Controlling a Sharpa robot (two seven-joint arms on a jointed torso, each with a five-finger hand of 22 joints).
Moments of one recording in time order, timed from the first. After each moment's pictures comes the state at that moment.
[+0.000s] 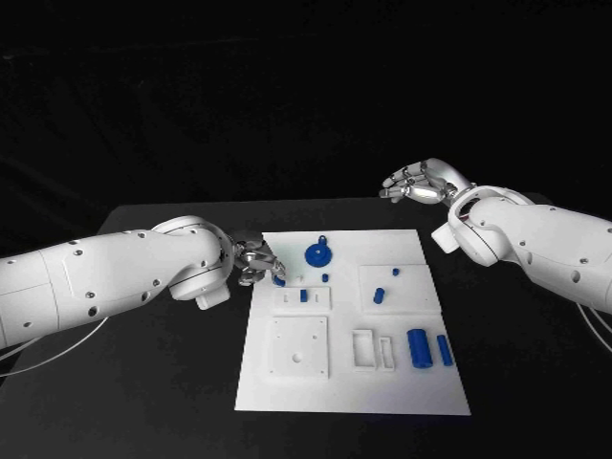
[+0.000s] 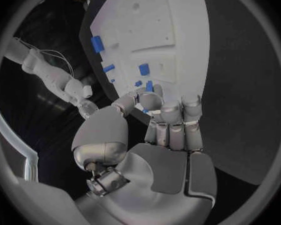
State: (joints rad) left arm 1.42 -0.72 -0.24 1.42 -0.87 -0.05 -0.41; left_hand 0.87 -0.01 0.66 -0.22 0.45 1.03 0.06 0.44 0.76 1.40 -0.13 1.04 0.60 1.26 -0.18 1.38 0.67 0.10 1.02 -0.17 1.21 1.24; right arm 1.32 -0.62 -0.03 1.02 -0.77 -0.30 0.19; right_hand 0.94 -0.11 0.44 -0.28 0.59 0.80 0.21 0.27 0.42 0.90 0.16 0.46 0.08 0.89 0.16 0.28 0.63 0.19 0.53 0.23 0.21 1.26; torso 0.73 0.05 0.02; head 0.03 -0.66
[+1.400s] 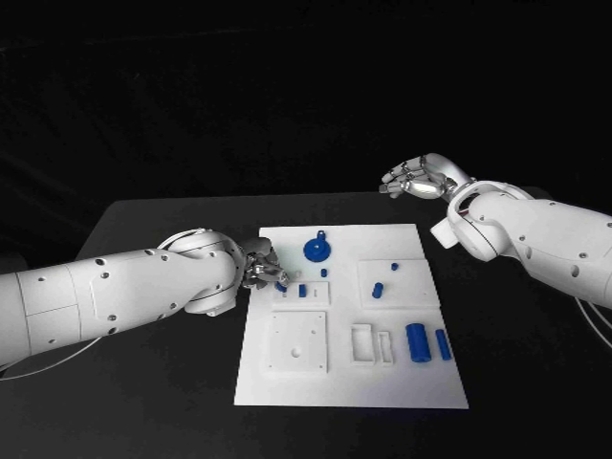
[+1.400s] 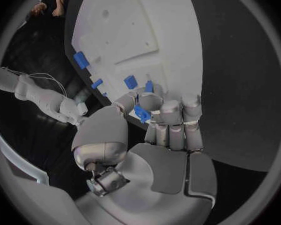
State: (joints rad) left arm 1.36 -0.67 -0.24 1.40 -1.07 -0.10 -0.42; left_hand 0.87 -0.01 0.66 -0.22 0.46 1.03 0.06 0.45 0.76 1.41 -0.13 1.05 0.60 1.27 -0.18 1.38 0.67 0.11 1.02 -0.17 1.21 1.24; right arm 1.32 -0.63 -0.03 1.02 -0.77 -0.30 0.19; right_hand 0.94 -0.11 0.44 -0.28 0.59 0.80 0.21 0.27 0.41 0.90 0.16 0.46 0.08 0.89 0.16 0.28 0.63 0.19 0.53 0.23 0.20 1.26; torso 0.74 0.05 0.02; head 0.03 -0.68
